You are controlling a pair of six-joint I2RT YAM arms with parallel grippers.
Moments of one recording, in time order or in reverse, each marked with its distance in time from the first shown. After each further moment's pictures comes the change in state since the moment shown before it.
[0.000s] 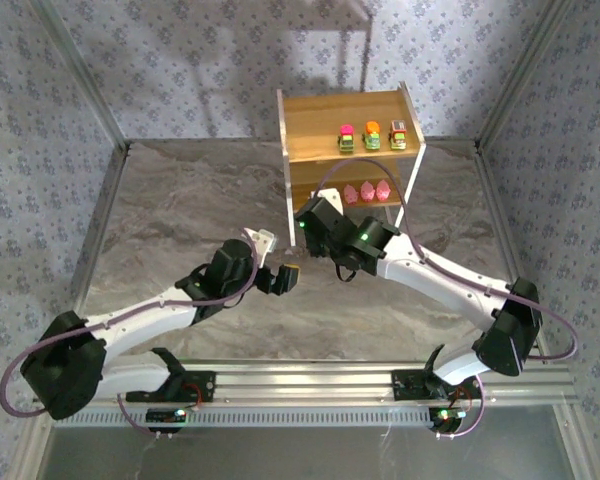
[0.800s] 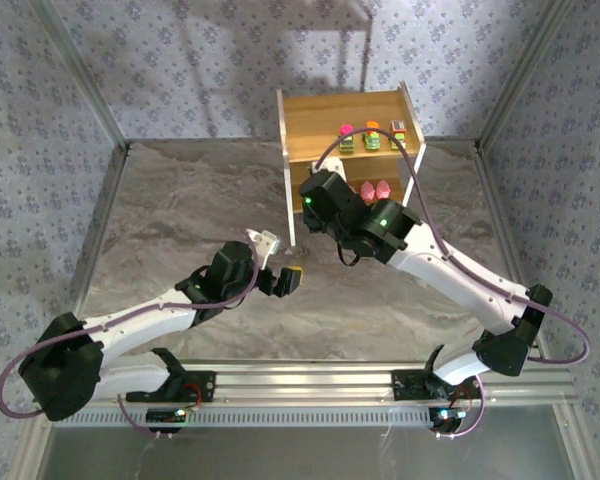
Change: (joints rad) left arm -0.019 -0.008 -0.004 0.023 0.007 0.019; right arm 0.008 0.001 0.265 -0.076 0.063 -0.089
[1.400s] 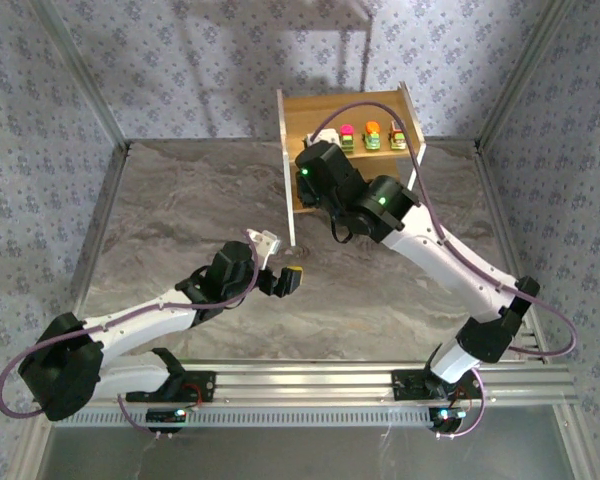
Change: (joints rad) left arm -0.004 0.000 0.000 0.003 0.000 0.003; right arm -0.048 0.119 0.241 -0.035 -0.001 -0.061
